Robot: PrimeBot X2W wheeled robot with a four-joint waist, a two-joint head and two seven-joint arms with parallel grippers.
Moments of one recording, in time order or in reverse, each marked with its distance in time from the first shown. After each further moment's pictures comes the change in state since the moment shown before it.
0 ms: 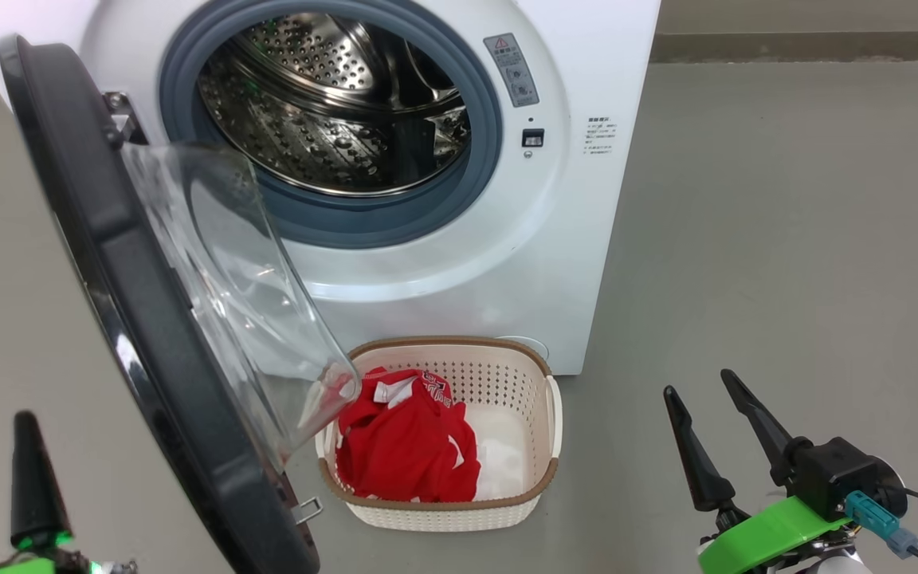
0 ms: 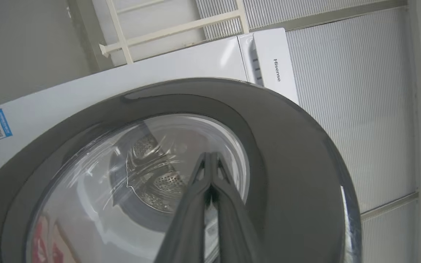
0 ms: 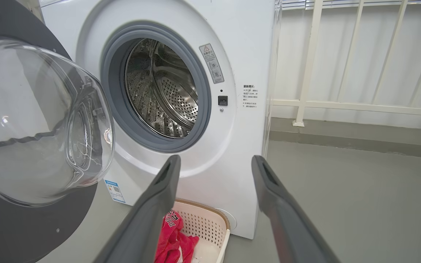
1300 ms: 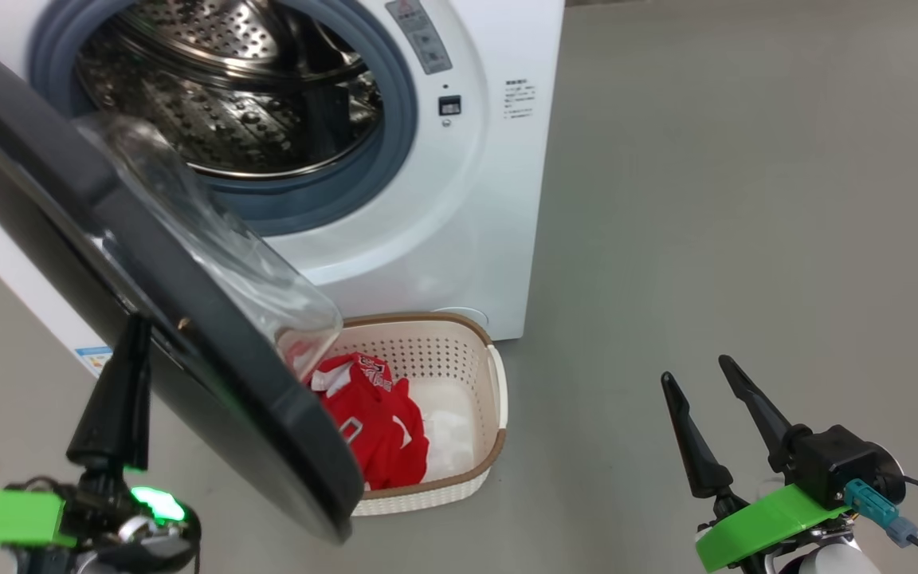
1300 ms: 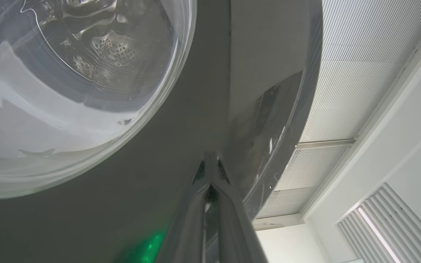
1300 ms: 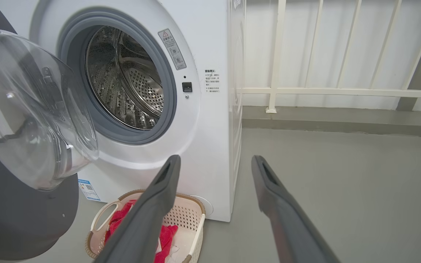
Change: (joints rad) left arm -0.040 0.039 -0.130 -0.391 -0.366 0.335 0.272; right arm -0.025 0.002 0.003 -0.002 0.000 0.000 0.000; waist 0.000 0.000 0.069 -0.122
